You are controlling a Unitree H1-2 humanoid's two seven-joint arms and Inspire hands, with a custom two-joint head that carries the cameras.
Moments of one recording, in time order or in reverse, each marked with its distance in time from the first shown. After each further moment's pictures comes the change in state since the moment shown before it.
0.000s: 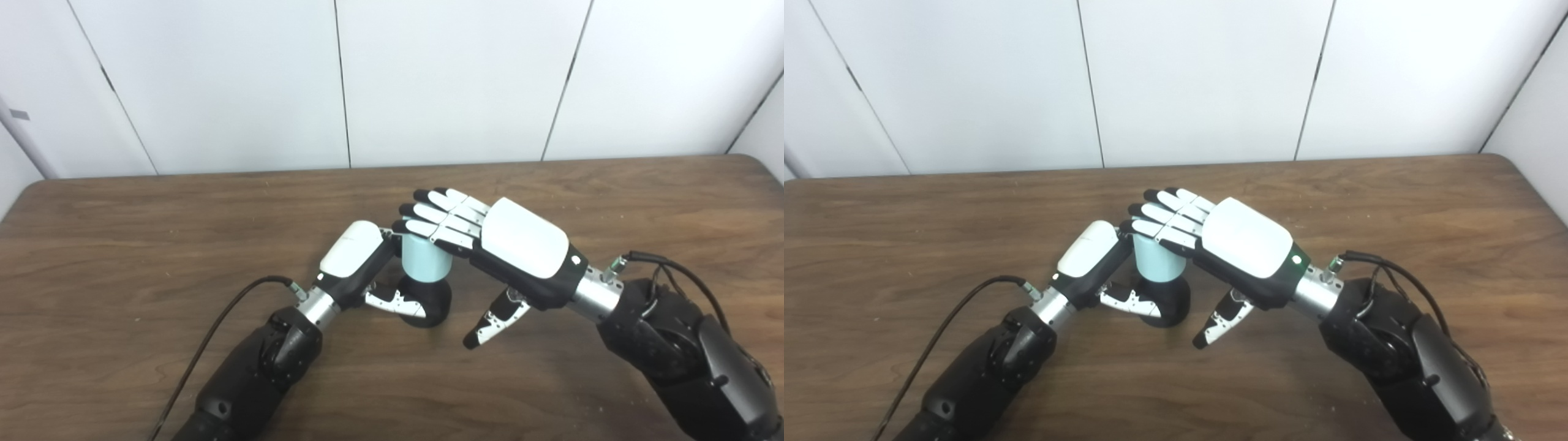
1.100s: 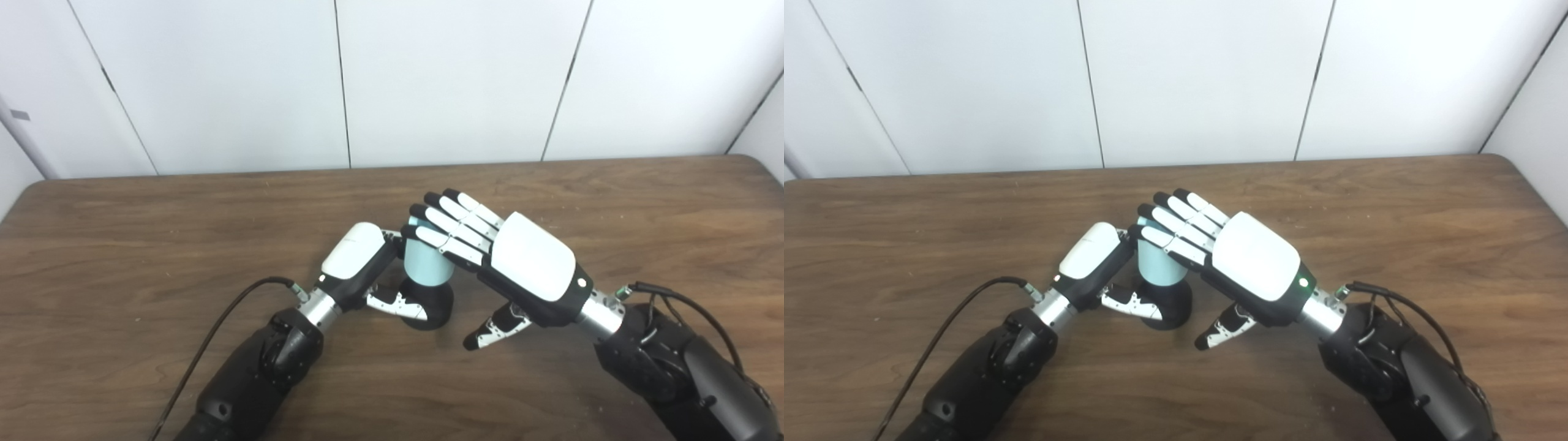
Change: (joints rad) left arm 0.006 0.000 0.000 -0.009 -0.005 -0.002 -0.013; right arm 0.044 -0.027 0.069 0.067 -0.138 -0.078 -0.282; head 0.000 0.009
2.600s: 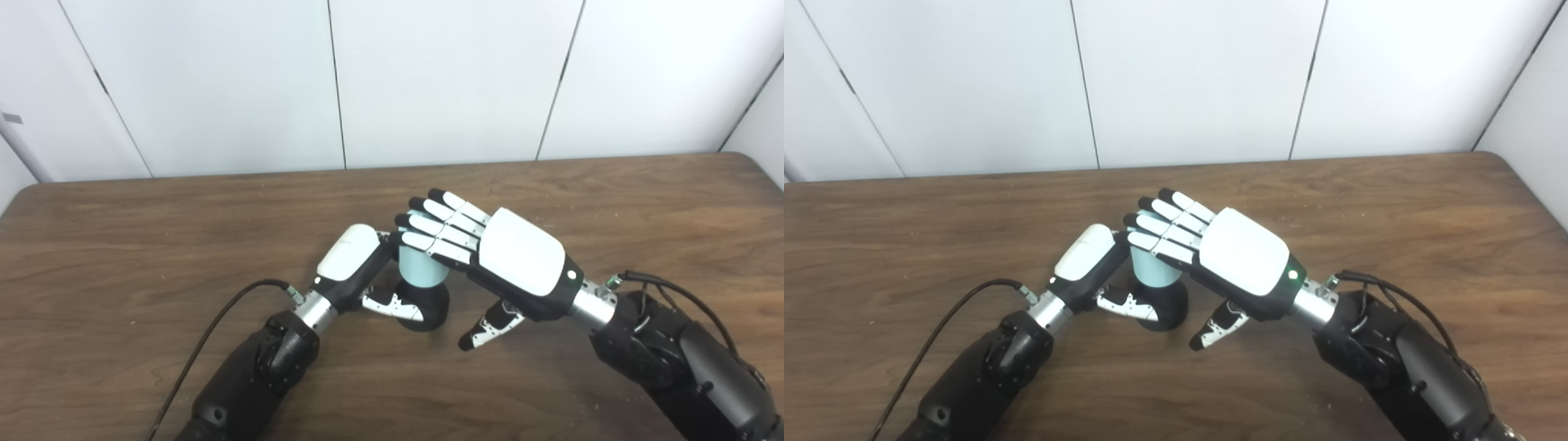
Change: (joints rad) left arm 0.018 0.002 0.016 -0.021 -0.006 0.012 -0.016; right arm -0.047 -0.020 0.042 -0.005 0.013 0.003 0.042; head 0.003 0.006
